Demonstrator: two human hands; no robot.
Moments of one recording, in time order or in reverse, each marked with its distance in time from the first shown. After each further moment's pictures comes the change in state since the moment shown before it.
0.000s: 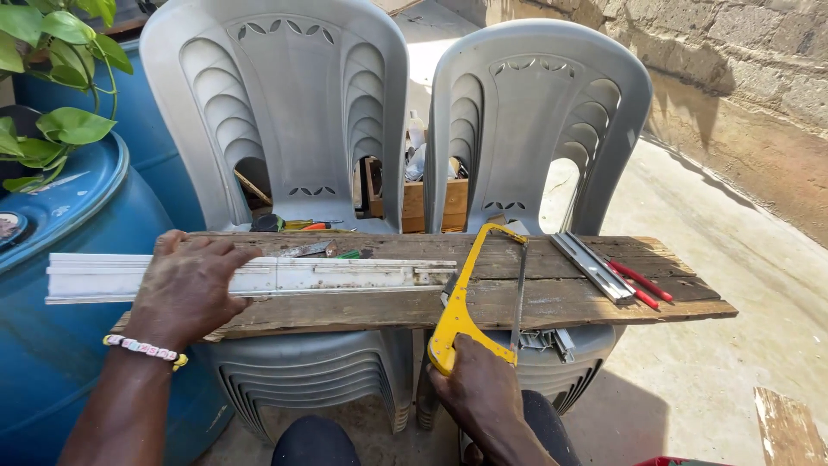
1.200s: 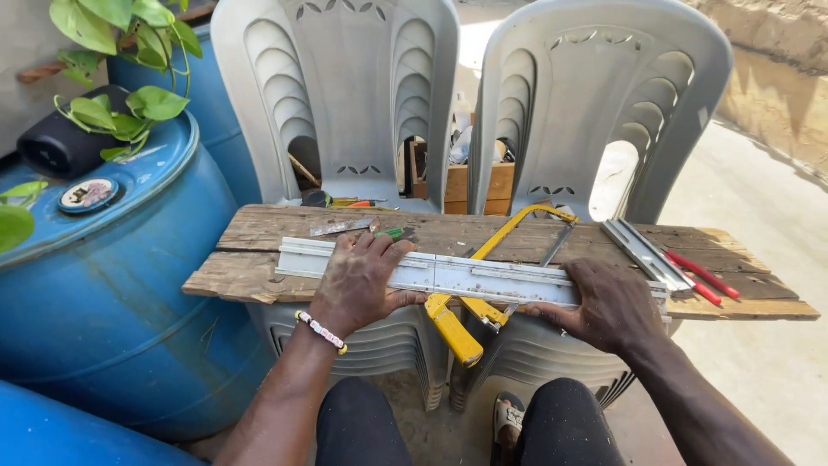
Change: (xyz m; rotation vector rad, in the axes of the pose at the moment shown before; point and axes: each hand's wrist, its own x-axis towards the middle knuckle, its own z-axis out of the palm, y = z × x) left_hand -0.003 0.145 -0.022 -0.411 0.344 0.240; right_hand 0.055 0.097 -0.091 -0.252 0.503 -0.526
